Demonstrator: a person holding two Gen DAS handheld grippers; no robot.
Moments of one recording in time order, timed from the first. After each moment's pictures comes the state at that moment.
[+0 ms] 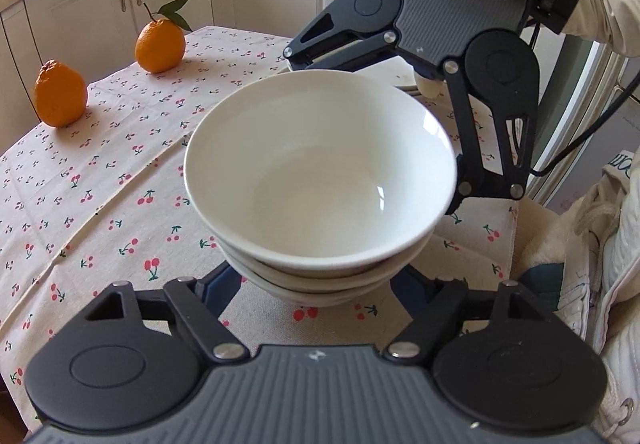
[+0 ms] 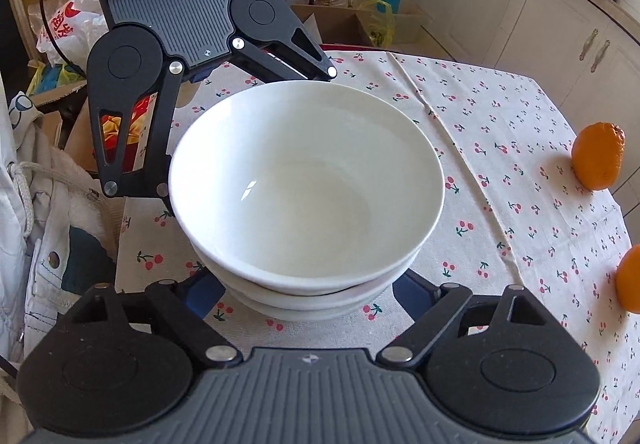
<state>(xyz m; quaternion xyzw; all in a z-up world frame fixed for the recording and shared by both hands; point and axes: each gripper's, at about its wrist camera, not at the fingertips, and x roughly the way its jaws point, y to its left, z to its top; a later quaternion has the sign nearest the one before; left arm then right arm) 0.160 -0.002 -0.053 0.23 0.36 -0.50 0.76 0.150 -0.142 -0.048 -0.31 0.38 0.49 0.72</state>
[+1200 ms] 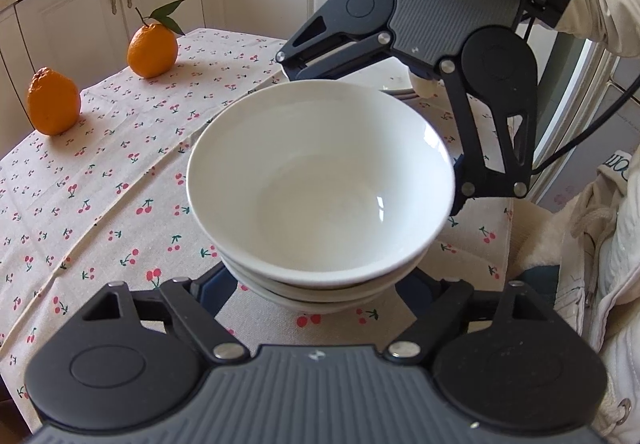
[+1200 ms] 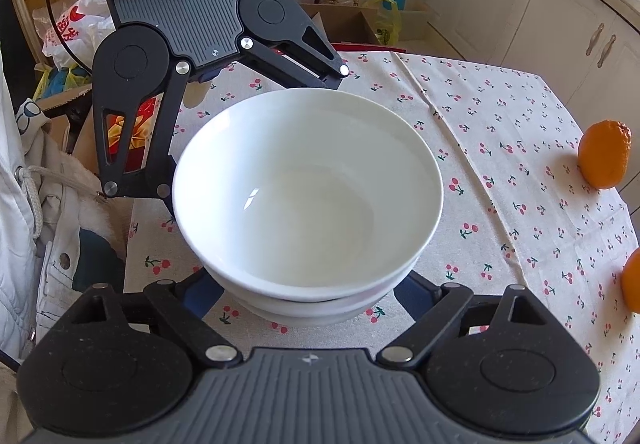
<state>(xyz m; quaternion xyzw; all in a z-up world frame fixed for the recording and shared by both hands) 0.167 -0.006 -0.051 0.23 0.36 -0.50 0.75 0.159 -0.140 -0.046 -0.30 0.39 0.50 0.71</state>
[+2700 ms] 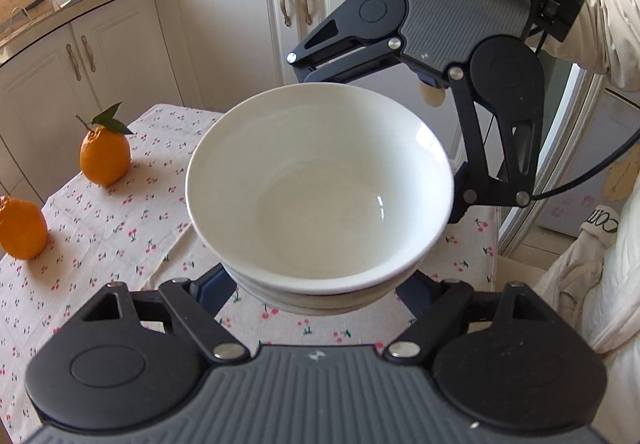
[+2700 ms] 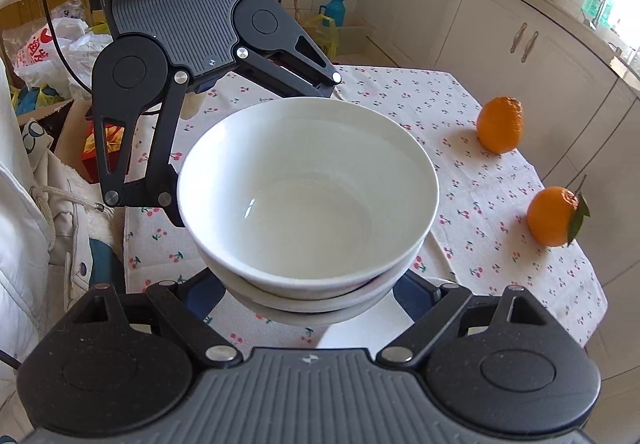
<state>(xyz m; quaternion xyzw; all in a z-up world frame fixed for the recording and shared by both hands) 0.166 -0.109 -0.005 0.27 0.30 -0.54 0.74 0.132 -0.246 0.011 -0.29 0.36 0.43 0.78</state>
